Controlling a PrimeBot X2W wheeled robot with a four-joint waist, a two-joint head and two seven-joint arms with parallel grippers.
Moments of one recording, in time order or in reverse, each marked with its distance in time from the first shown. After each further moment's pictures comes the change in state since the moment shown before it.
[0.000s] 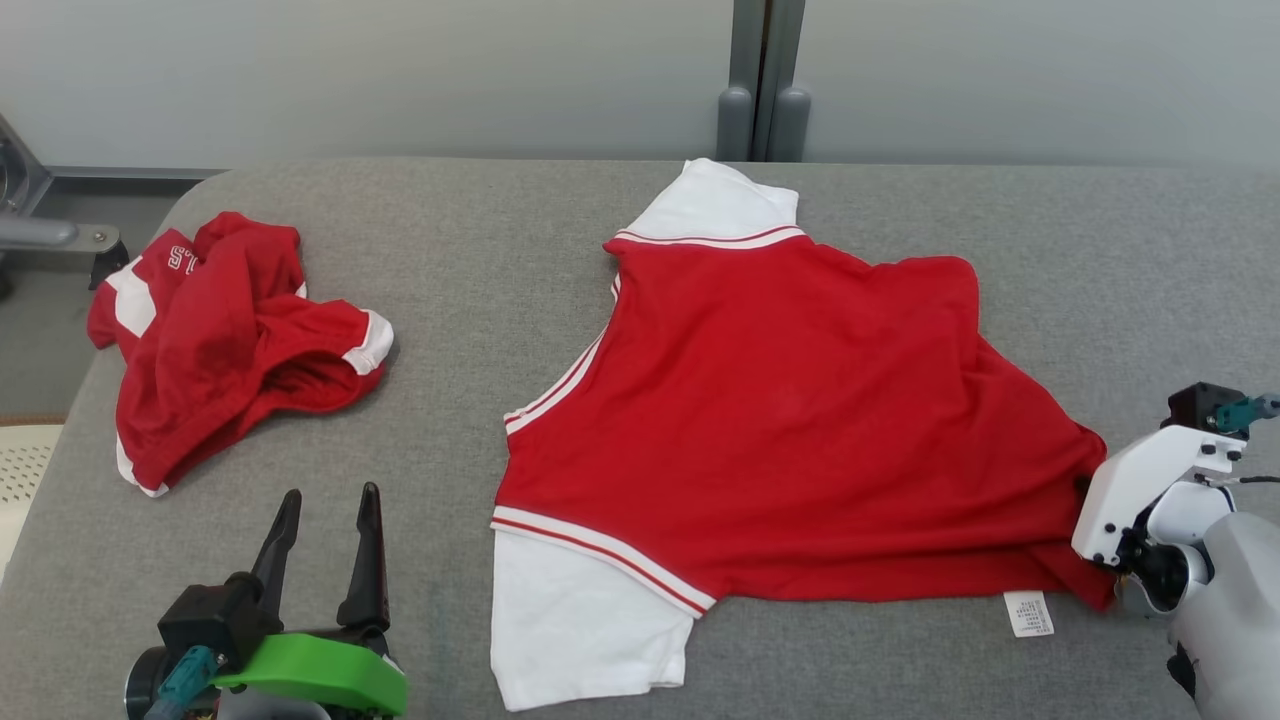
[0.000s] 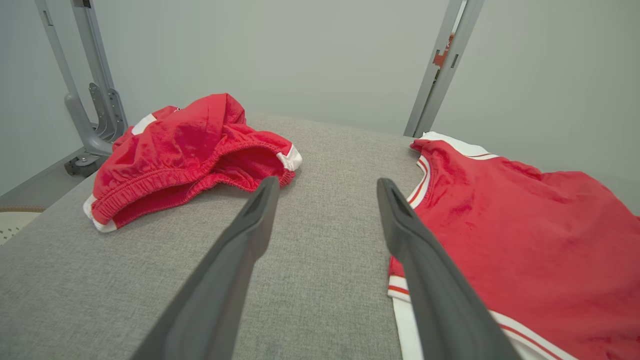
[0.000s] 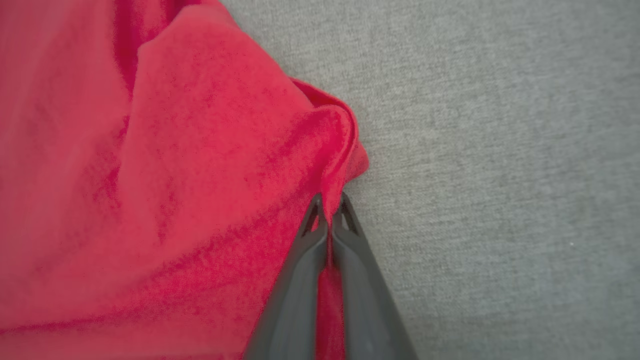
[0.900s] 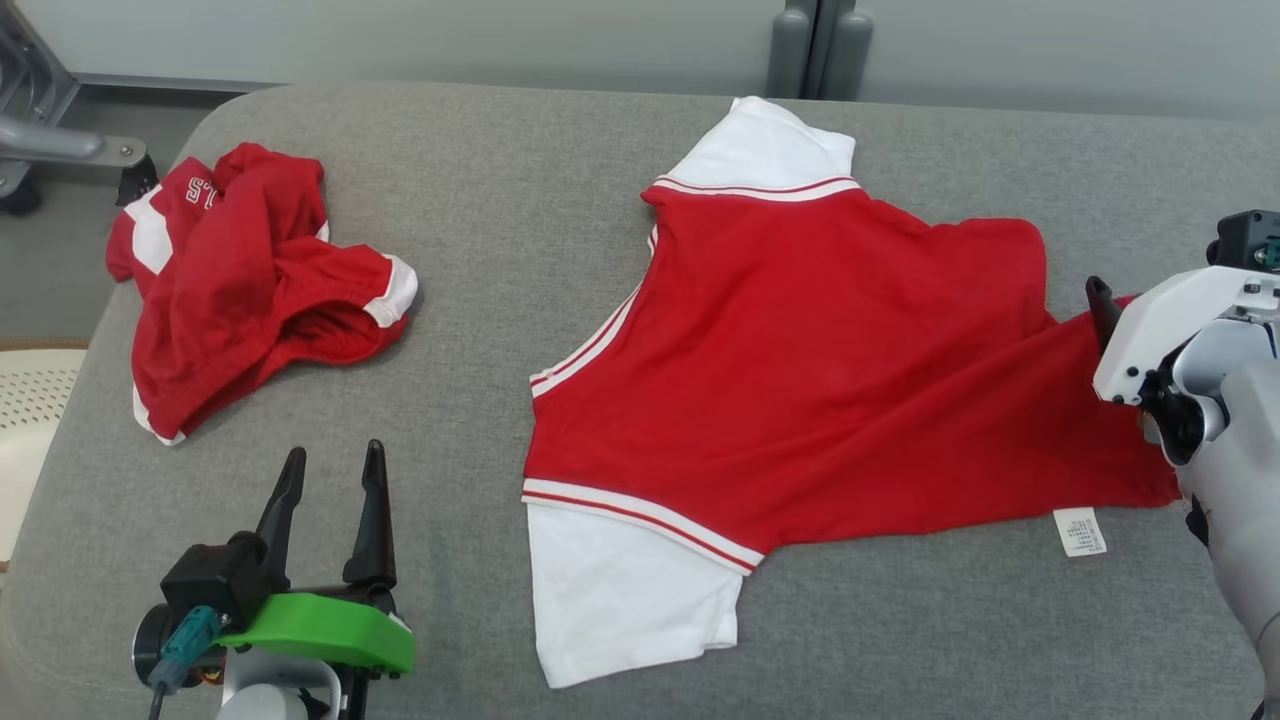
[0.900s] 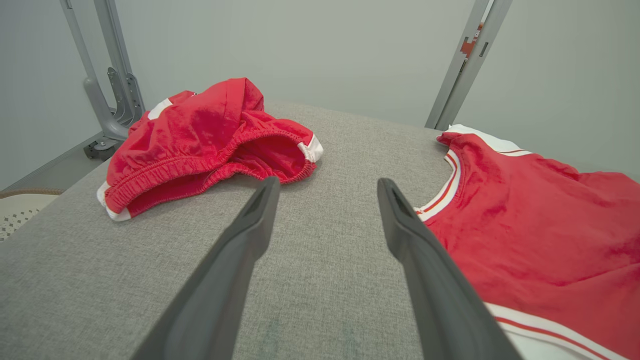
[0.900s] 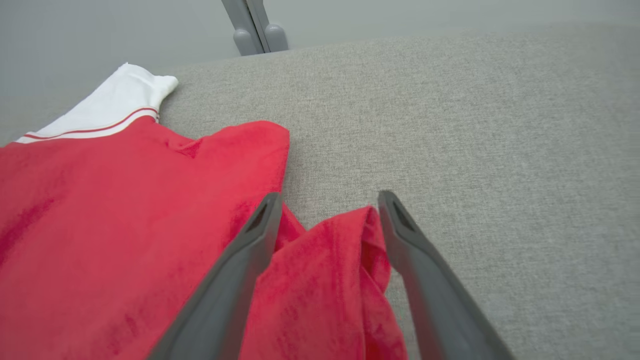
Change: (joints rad) left arm -0.070 -0.036 0.028 0.025 0.027 -0.026 0.000; right arm -0.323 -0.032 0.069 0.200 -0.065 0.000 -0.253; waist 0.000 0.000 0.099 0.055
